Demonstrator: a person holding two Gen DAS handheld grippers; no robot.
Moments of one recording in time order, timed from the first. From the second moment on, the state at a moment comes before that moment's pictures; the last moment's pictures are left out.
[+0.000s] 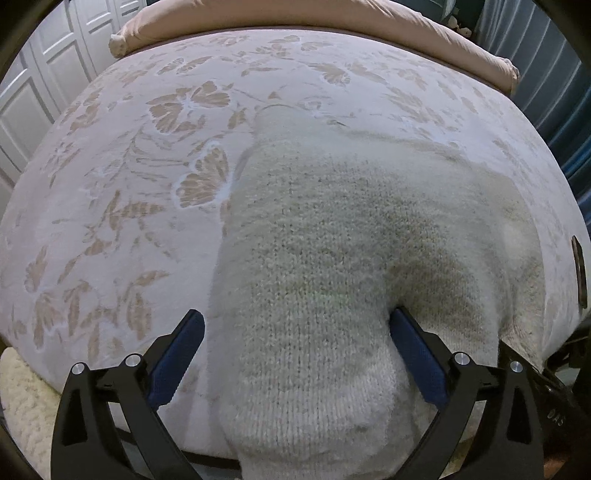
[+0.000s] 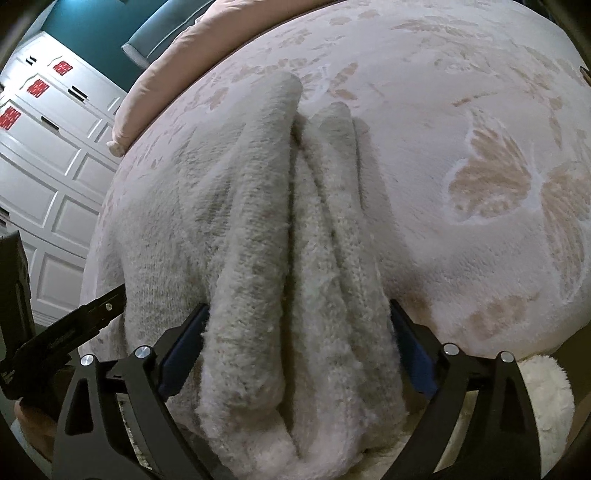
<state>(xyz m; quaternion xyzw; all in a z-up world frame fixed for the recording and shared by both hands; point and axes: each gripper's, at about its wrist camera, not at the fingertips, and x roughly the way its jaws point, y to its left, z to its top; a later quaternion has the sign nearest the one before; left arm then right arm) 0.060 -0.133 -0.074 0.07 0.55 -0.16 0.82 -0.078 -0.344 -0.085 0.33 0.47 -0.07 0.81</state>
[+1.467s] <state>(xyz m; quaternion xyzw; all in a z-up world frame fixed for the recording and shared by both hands) 0.055 -0.091 -0.016 -0.09 0.58 -0.33 0.74 -0.101 -0.337 -0.007 0.40 0.43 -0.06 0.81</state>
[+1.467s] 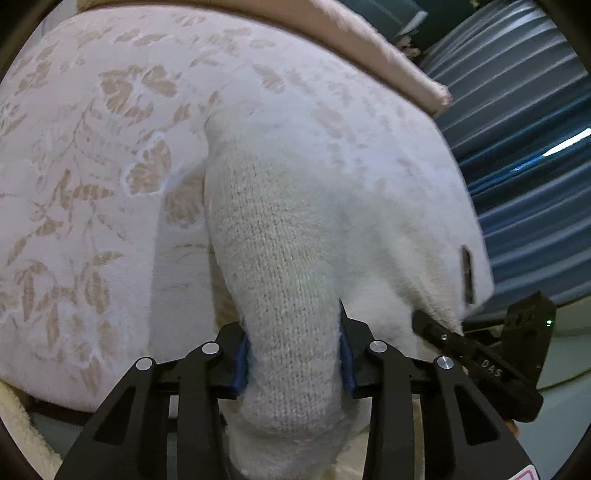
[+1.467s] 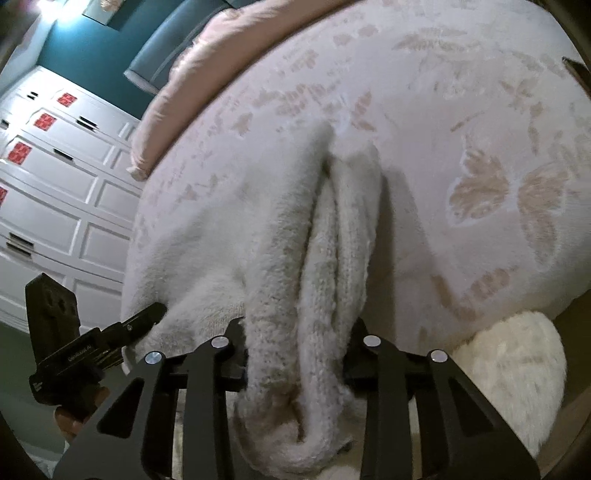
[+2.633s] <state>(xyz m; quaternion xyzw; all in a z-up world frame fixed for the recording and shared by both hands) 0.172 0.036 0.072 -0.06 0.38 -0.22 0.89 0.095 -0.232 0.058 0.28 0.36 -0.04 0.89</state>
